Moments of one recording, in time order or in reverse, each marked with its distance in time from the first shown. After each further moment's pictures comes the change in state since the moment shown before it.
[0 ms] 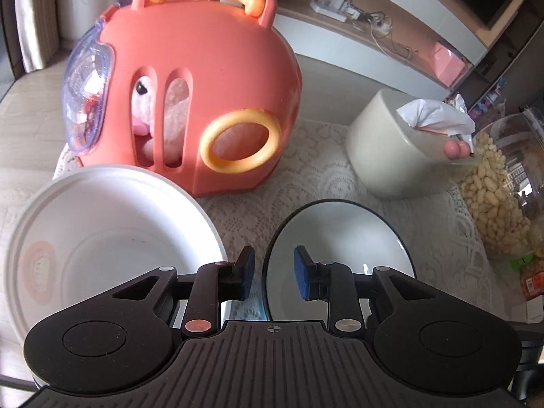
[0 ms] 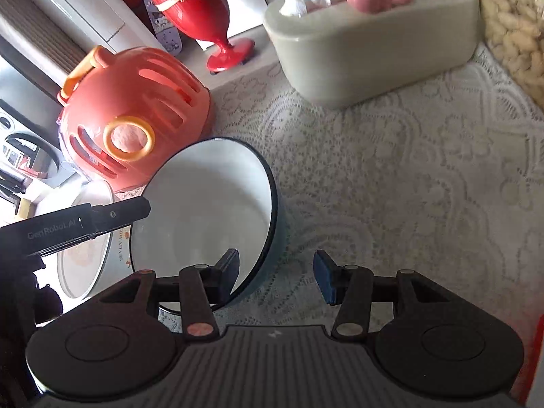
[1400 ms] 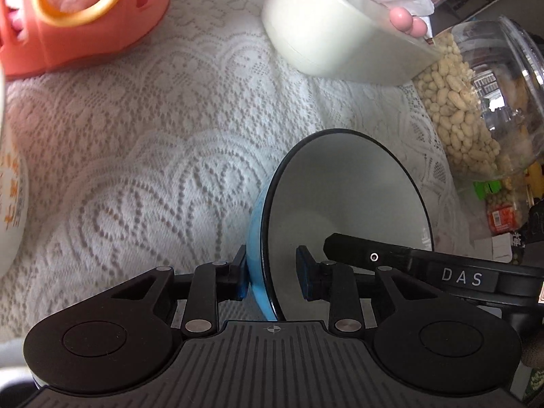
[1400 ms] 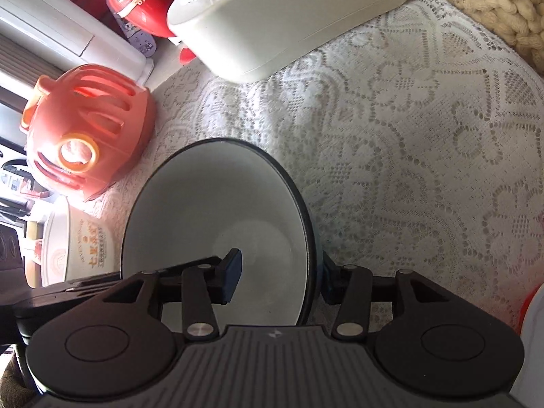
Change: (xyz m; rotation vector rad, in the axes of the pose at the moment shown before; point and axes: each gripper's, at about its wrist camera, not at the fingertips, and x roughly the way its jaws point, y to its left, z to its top) left arm 0.051 -0.061 -0.056 0.009 0.294 -0.156; right arm -0.003 -0.077 -0.007 0.118 0.053 0.035
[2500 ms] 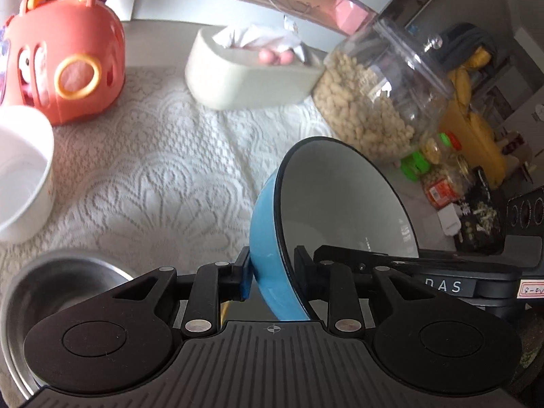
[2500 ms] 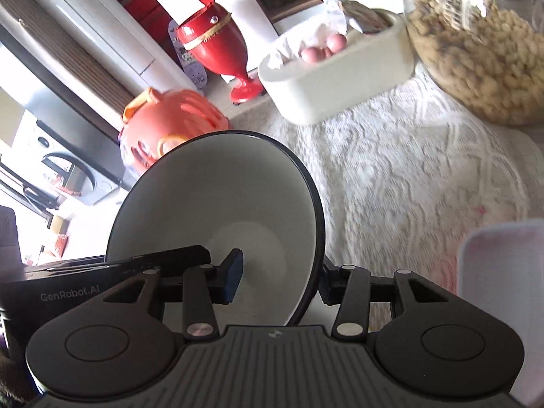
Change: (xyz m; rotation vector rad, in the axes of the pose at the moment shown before) left arm -0.101 -0.074 -0.081 0.186 -0.146 -0.051; right arm -0.130 0.018 -0.077 -0.138 -0.177 0.072
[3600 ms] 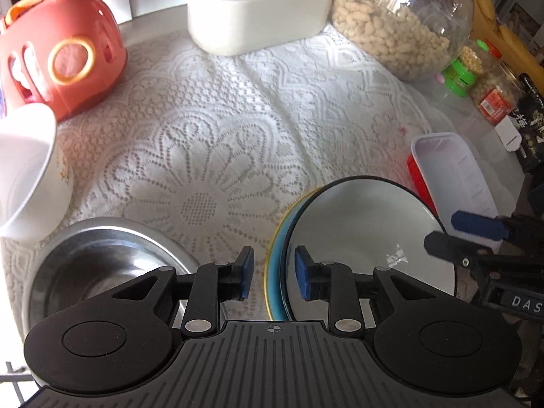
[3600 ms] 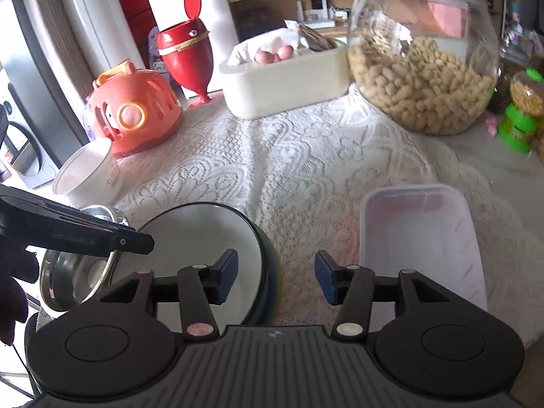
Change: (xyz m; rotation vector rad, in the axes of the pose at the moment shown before) left arm 0.048 -0.004 -0.030 0.181 0.126 0.214; right arm -0.027 -0.021 -0.095 -0.139 -0.166 -0.241
